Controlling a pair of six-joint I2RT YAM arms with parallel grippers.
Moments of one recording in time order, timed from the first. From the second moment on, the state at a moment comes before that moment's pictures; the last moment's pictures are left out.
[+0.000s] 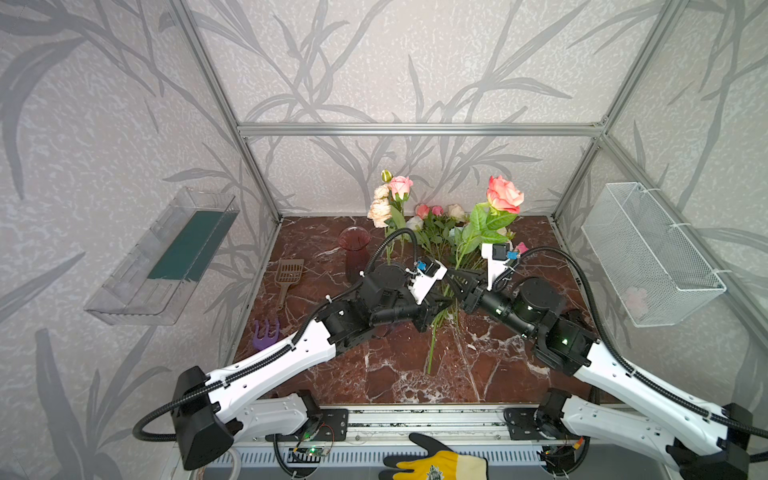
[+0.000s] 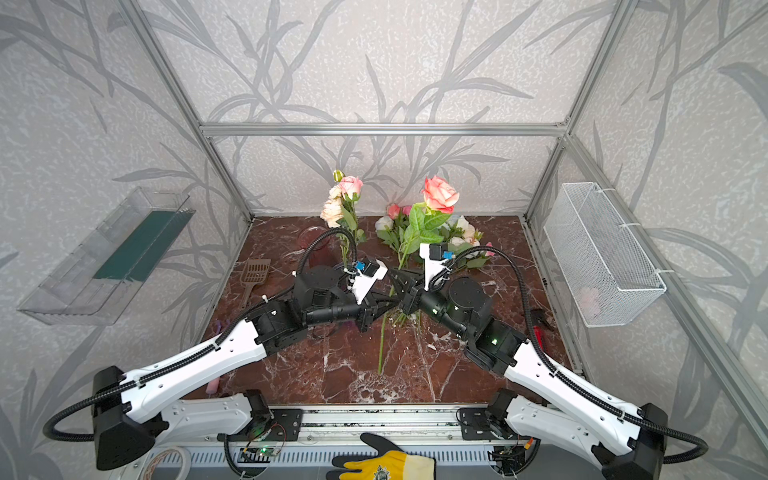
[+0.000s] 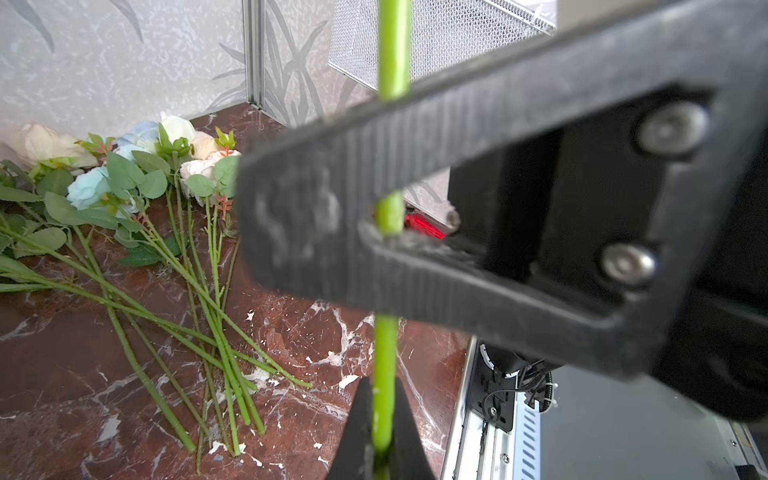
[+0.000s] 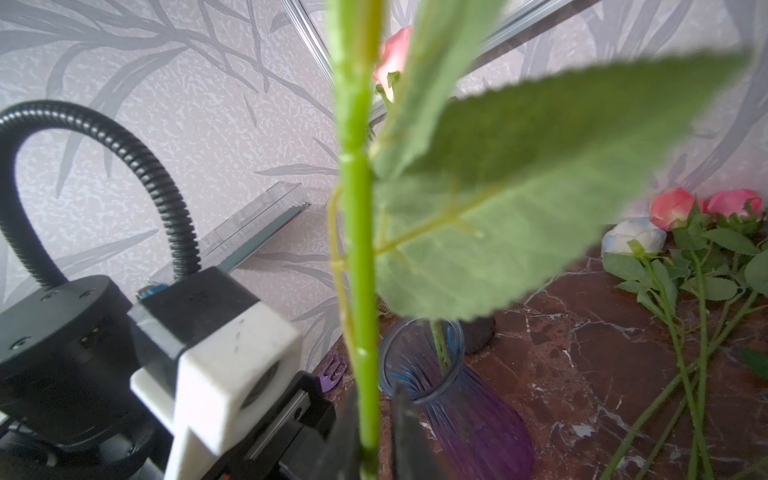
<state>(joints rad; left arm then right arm) -0.90 1.16 1.01 -0.17 0.30 -0.22 0.86 0.92 0.84 0.07 0.01 0.57</state>
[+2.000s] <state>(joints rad) -0.66 1.07 0.89 -0.02 -0.15 -0.09 0.82 0.75 0.74 -0.05 0.18 0.50</state>
